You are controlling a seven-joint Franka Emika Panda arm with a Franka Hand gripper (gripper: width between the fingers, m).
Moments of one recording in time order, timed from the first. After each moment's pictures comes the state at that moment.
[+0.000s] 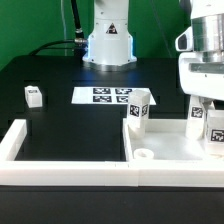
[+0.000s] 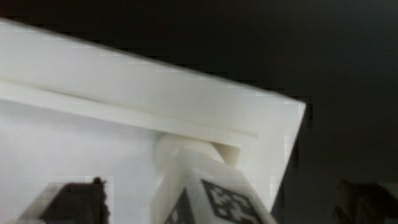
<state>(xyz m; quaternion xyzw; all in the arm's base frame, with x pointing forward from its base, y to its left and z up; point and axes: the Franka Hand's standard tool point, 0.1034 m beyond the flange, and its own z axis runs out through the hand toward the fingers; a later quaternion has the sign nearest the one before) 0.670 0.117 0.076 -0.81 0.58 -0.06 0.12</state>
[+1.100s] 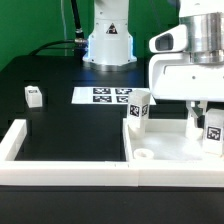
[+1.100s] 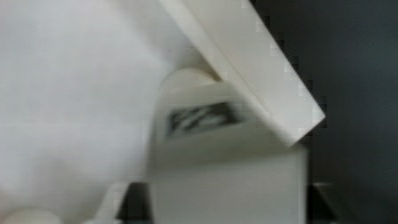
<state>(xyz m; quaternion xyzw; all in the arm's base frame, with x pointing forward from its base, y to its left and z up) 0.678 0.092 0.077 -0.91 0.39 -0.05 0.09</state>
